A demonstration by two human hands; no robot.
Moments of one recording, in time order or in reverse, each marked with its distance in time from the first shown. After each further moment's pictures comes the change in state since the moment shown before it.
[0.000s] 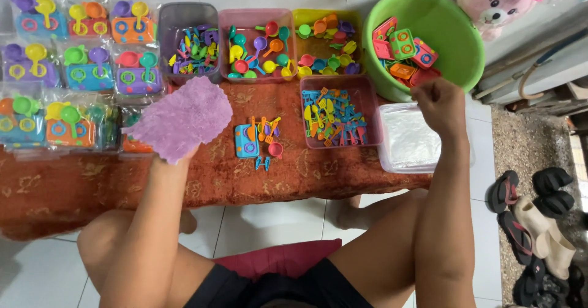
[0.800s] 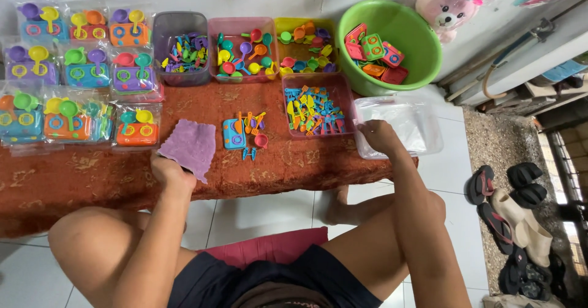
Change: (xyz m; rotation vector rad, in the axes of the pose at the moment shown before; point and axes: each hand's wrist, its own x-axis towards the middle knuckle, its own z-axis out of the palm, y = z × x) left_hand -0.090 -0.041 -0.034 -0.066 0.072 0.042; right_hand -0.085 0.026 0.047 -0.240 -0.433 0.368
